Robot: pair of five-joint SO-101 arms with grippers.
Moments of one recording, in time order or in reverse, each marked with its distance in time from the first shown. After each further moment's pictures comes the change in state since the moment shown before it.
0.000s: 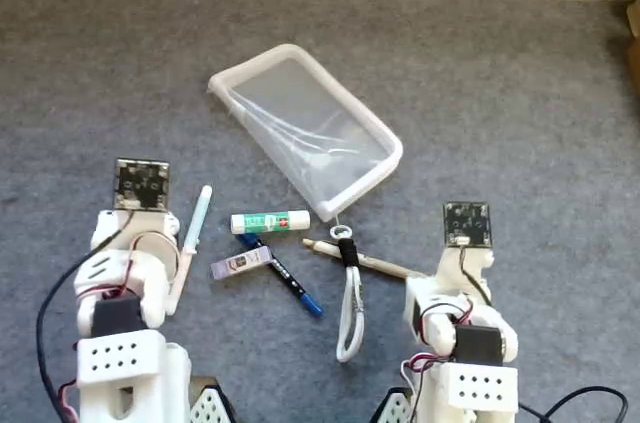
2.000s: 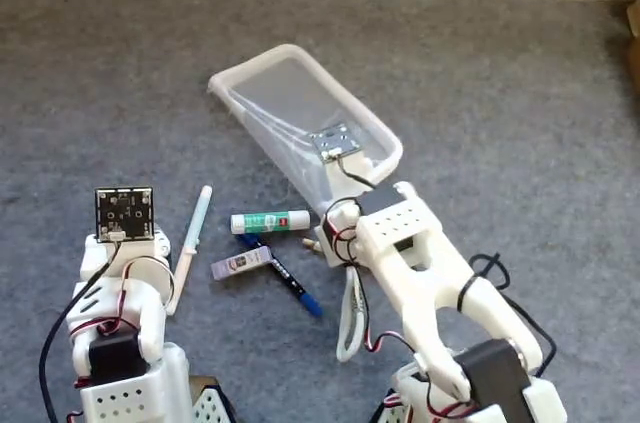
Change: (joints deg) left arm -2.9 -27.9 3.5 21.0 2.0; right arm -29.1 76.0 -46.2 -11.3 -2.3
